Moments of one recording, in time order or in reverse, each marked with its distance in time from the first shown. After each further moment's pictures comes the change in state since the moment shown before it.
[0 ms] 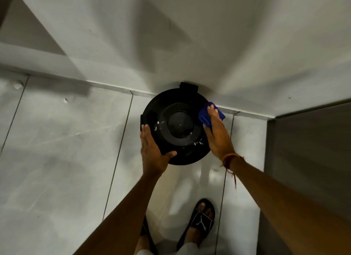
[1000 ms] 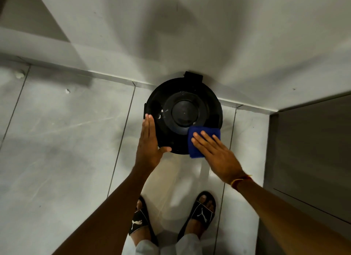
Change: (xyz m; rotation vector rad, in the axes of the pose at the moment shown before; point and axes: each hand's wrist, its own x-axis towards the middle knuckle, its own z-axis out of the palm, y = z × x) left_hand -0.006 -0.024 -0.025 0.185 -0.122 0.232; right_hand -0.086 0.031 0.022 -0.709 -0.170 -0.532
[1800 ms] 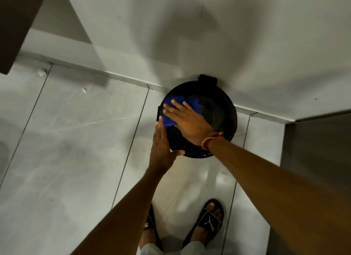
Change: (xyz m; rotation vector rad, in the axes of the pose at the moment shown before) left_hand 0.002 0.003 0.005 -0.078 0.103 -0.028; right_hand 0.178 -0.041 -0.029 0.048 -0.051 -0.138
